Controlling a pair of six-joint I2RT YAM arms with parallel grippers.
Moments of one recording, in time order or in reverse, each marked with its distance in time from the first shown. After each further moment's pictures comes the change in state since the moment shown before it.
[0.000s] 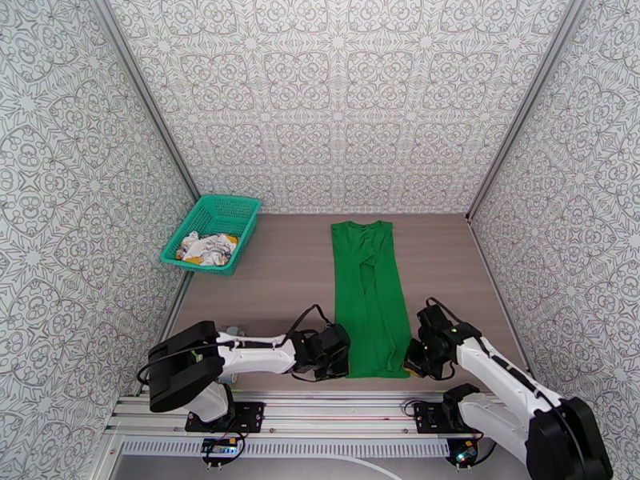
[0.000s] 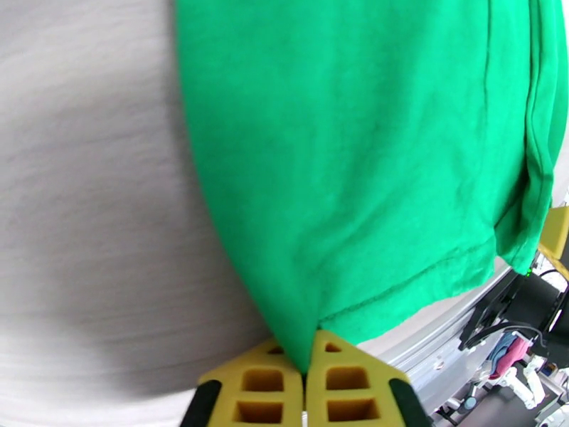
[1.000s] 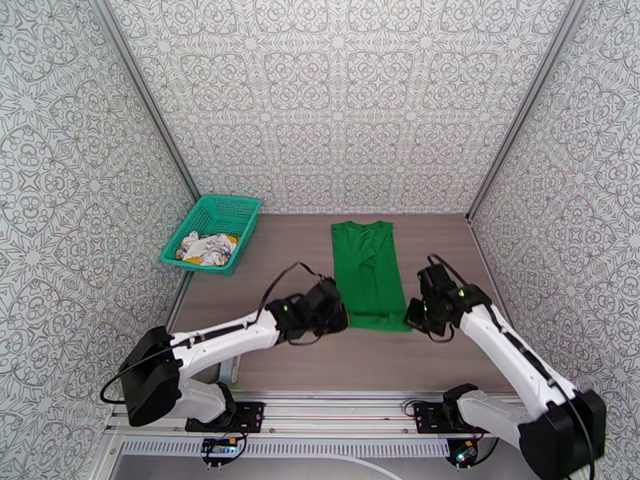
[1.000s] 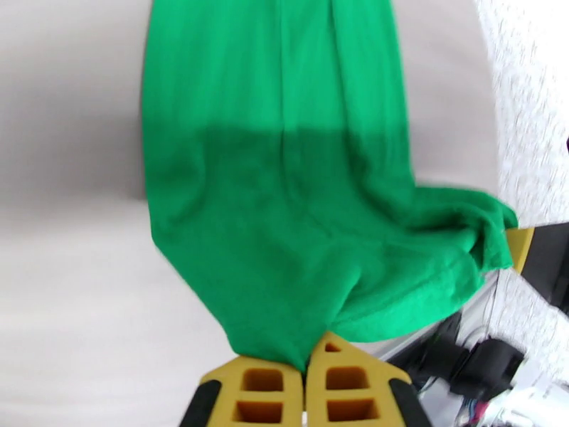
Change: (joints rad) left arm 0.251 -0.093 0.339 -0.192 -0.116 0.283; right arm -0.002 0.225 0.565 -0.120 0.245 -0.141
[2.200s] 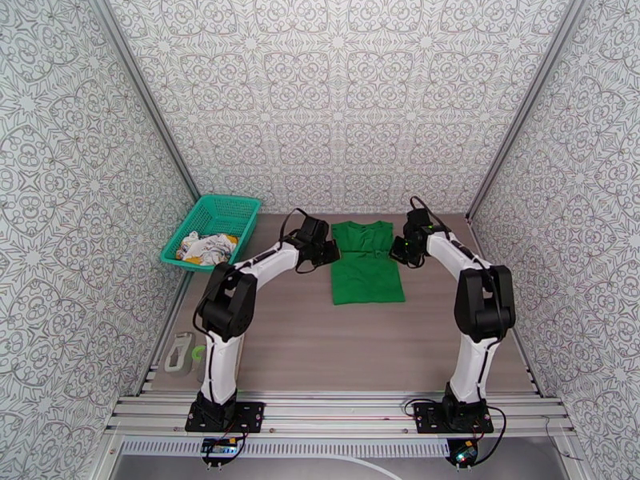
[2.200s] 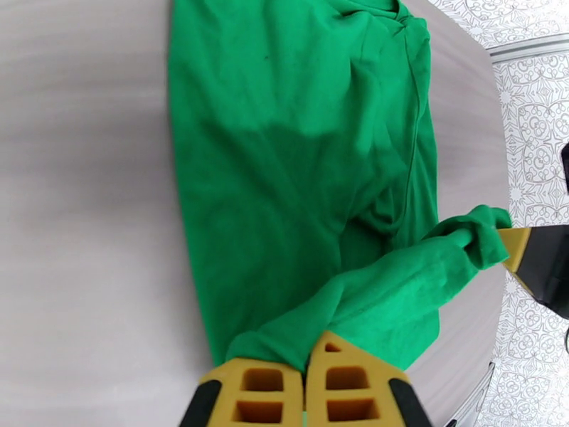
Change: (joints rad) left arm 0.422 0.665 0.614 0.034 0.278 0.307; right arm -0.201 0.784 0.554 0.326 -0.152 -0.138
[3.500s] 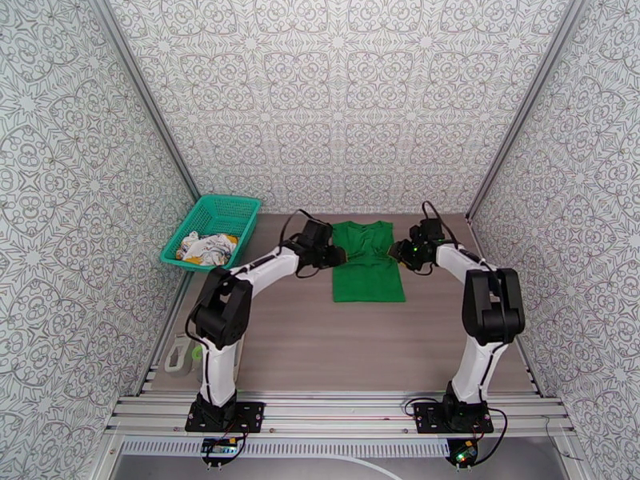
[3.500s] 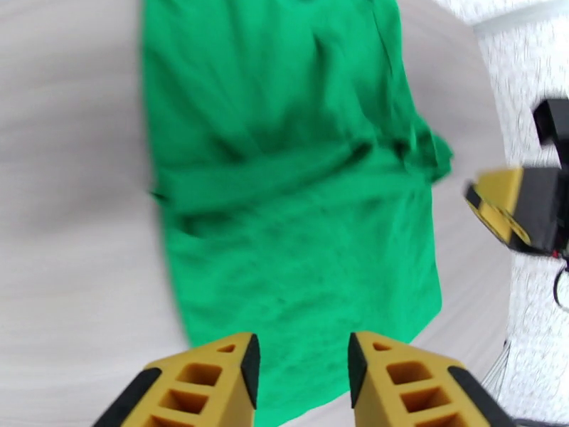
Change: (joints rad) left arm -0.072 -0.078 -0.129 0.041 -0.037 0.048; right arm -0.068 -0.024 -0.217 0.328 -0.218 0.063
